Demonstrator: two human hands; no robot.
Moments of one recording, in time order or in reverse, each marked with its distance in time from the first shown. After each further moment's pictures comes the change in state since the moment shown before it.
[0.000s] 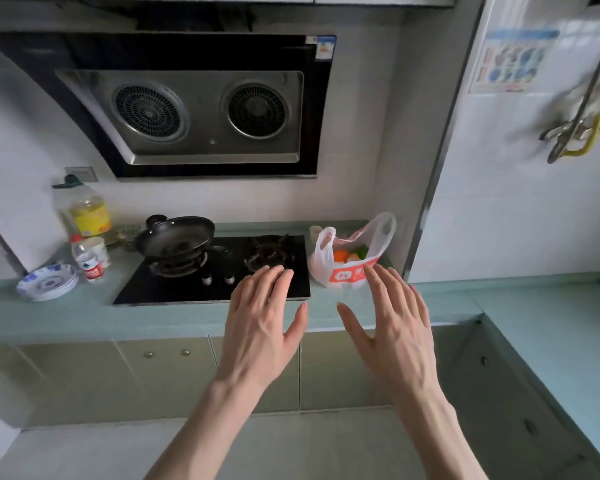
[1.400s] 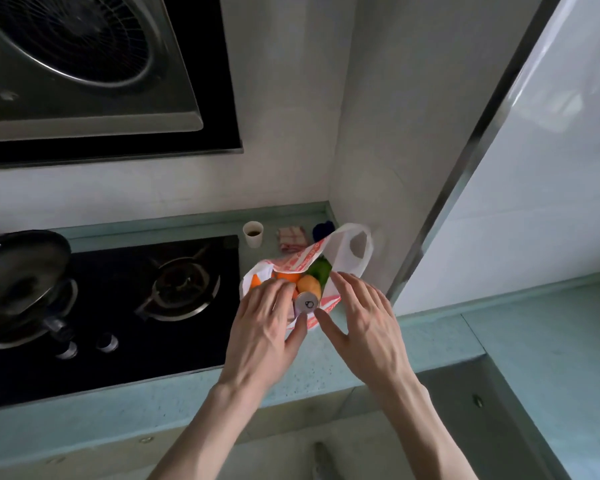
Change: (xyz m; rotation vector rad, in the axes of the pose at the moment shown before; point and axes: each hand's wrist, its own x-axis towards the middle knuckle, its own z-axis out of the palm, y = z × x) left_hand 0.225 -0.035 0.399 -0.203 -0.333 0.036; right_hand 0.238 0.232 0.280 0.062 -0.311 0.095
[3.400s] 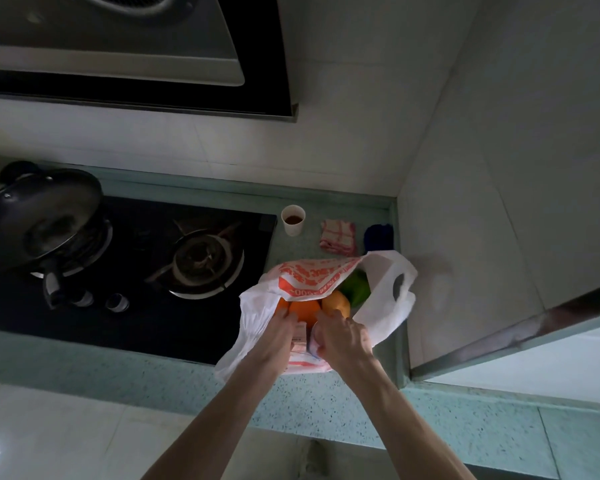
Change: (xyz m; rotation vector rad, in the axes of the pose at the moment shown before) left_hand 0.067 -0.051 0.148 -0.407 -0.444 -0.689; right_hand 0.119 0.069 0.173 -0.185 -0.839 -0.136
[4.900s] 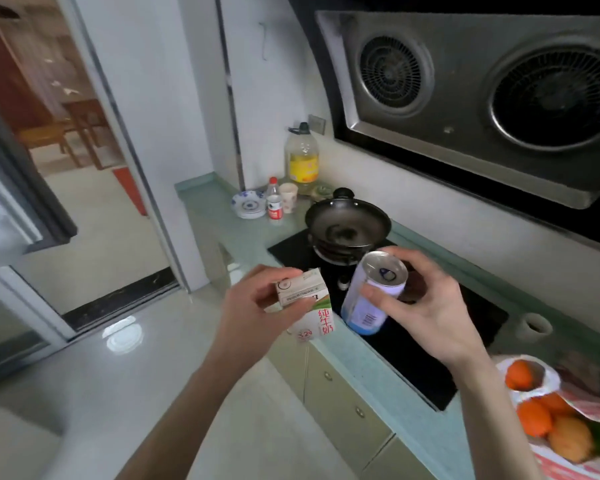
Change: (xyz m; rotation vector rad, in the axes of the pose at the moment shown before) left_hand -0.440 -0.106 -0.263 -0.531 1.155 -0.029; right_hand -0.193 -0.350 -0.134 0.868 0.226 -0.917
